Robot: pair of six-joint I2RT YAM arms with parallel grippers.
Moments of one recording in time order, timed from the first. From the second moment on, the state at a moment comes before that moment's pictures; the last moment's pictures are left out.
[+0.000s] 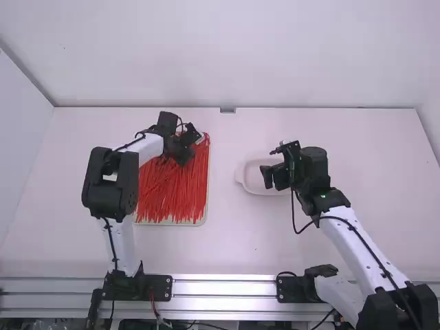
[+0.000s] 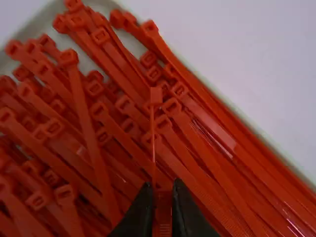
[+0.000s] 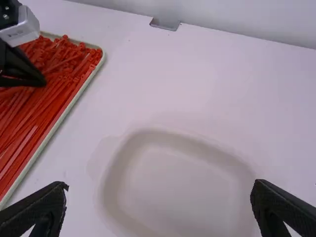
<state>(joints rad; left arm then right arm) -0.10 2.06 1.35 -0.42 0.34 0.61 0.22 1.15 0.67 -0.18 -0.20 -0.08</state>
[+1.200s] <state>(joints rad) -0.10 2.06 1.52 -0.62 0.34 0.59 0.22 1.15 0.67 -0.19 -0.20 -0.08</state>
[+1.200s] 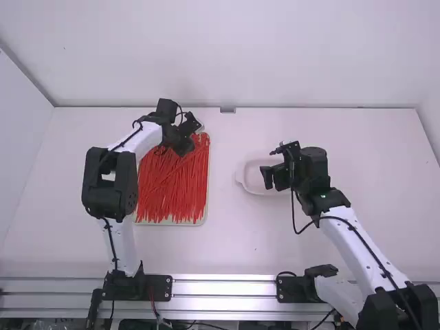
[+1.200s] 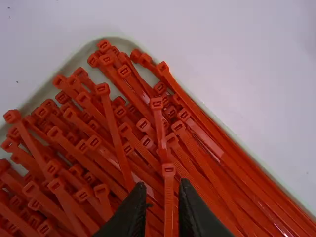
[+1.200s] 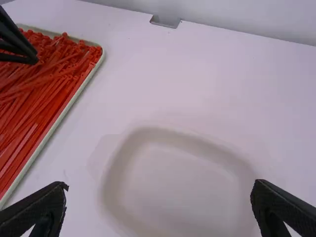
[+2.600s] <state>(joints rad) -0.10 2.06 1.34 -0.36 0.36 0.59 0.22 1.15 0.67 -0.19 -0.20 -0.08</state>
